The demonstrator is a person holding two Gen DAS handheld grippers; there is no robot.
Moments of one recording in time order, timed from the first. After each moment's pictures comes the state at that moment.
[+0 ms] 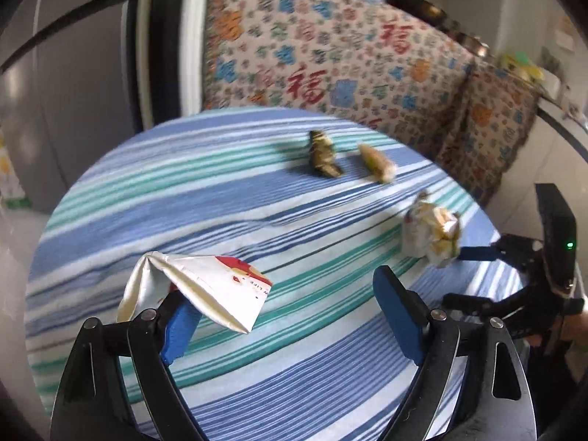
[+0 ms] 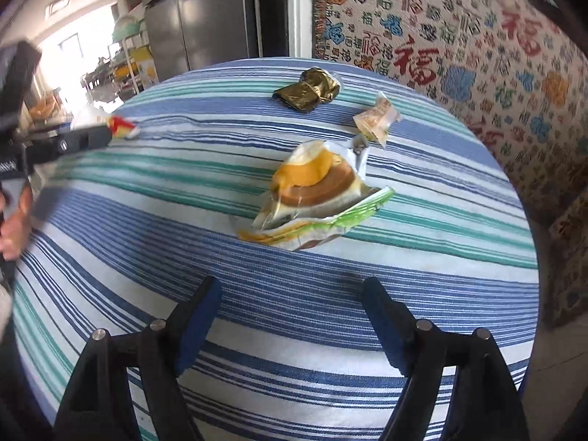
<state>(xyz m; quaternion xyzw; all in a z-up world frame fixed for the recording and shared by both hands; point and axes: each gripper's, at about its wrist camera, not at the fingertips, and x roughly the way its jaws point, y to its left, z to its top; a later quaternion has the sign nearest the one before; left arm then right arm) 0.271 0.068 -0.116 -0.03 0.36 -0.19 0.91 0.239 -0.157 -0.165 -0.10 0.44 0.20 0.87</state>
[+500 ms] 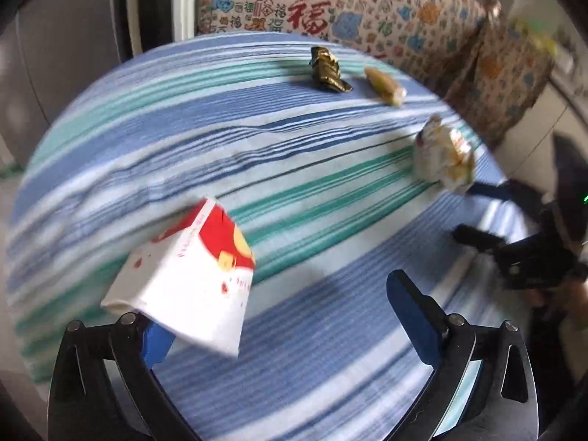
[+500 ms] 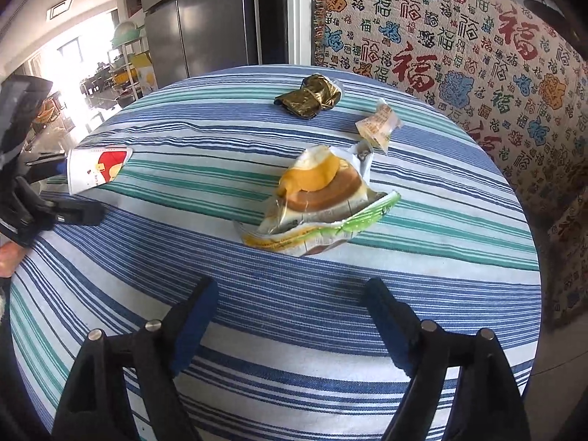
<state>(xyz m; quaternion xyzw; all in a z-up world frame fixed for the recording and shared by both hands) 0.272 0.088 -0.147 -0.06 0.49 -0.20 0.85 0.238 -0.157 -0.165 -0.09 0.43 0.20 0.87</state>
